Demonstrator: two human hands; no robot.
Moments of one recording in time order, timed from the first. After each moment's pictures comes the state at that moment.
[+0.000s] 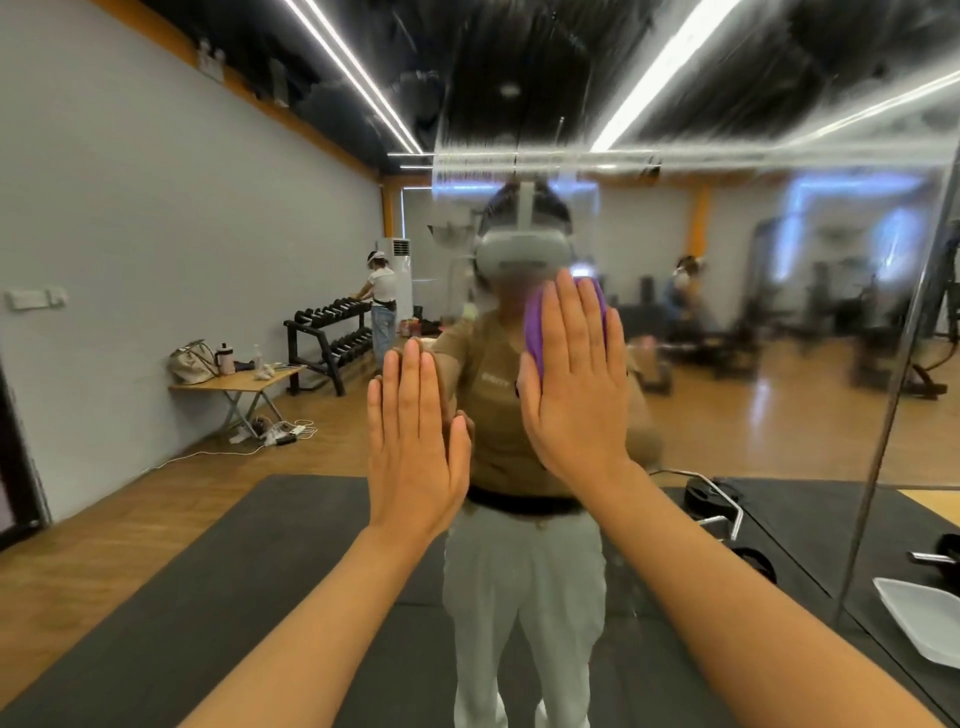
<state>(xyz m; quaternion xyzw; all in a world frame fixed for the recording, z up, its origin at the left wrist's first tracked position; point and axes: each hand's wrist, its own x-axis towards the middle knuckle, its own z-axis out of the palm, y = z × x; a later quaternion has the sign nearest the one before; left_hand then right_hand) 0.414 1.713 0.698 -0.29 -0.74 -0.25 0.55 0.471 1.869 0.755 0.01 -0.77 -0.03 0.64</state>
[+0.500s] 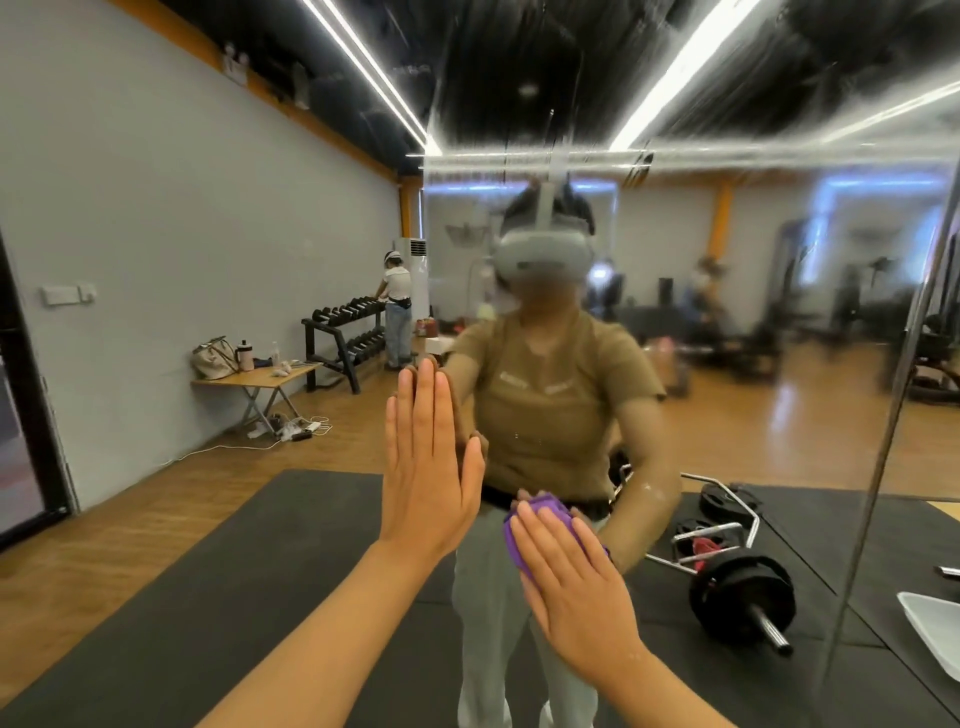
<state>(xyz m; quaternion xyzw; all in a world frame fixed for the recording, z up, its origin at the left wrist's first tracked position) 0.429 1.728 0.677 -0.29 -0.76 -0.24 0.53 0.498 1.902 0.564 0.10 -0.84 -0.18 0.50</state>
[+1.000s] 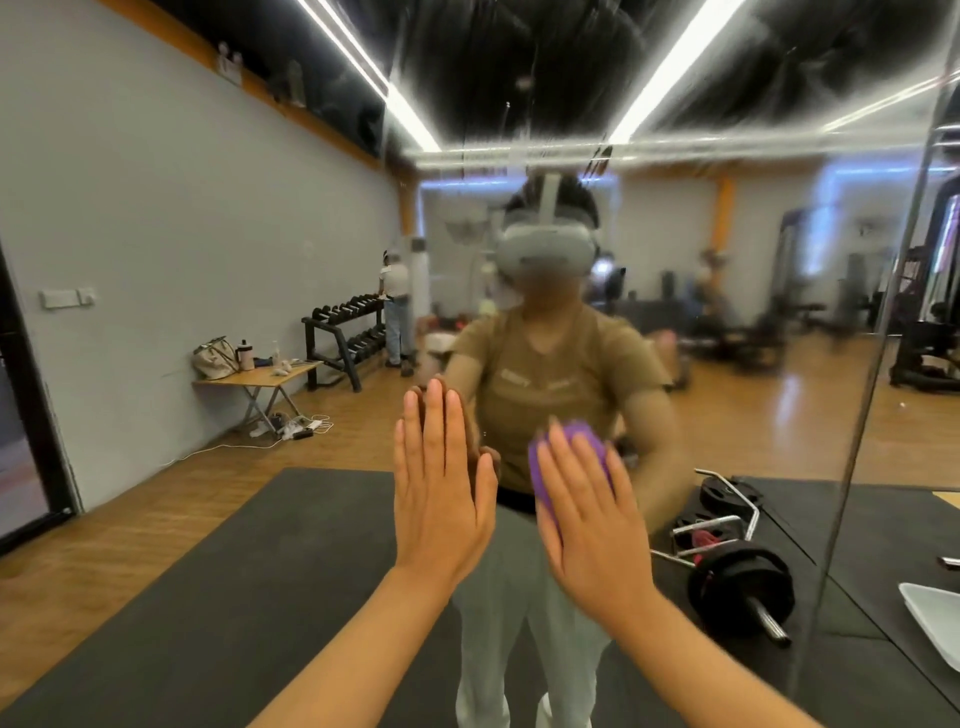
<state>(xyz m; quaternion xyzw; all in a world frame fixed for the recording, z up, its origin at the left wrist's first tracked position) 0.449 1.765 0.658 -0.27 -0.76 -0.25 0.53 0.508 1.932 0.625 0.07 -0.80 -0.10 0.59</state>
